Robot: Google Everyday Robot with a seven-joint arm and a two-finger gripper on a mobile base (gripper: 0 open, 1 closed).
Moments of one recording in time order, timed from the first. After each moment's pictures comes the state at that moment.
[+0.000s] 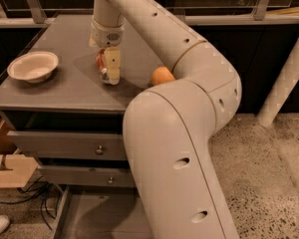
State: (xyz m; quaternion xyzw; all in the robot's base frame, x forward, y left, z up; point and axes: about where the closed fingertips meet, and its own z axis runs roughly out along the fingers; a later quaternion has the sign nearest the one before) arm 0.720 0.126 0.848 -0.84 0.52 0.05 0.14
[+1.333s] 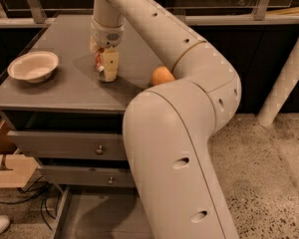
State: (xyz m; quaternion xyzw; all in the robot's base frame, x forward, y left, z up) arm 0.721 0.127 0.847 -0.84 0.52 0.05 0.14
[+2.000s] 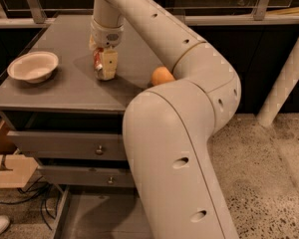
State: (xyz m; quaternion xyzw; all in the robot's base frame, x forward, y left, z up) arm 0.725 0.131 0.846 -0.84 0.52 0.05 0.15
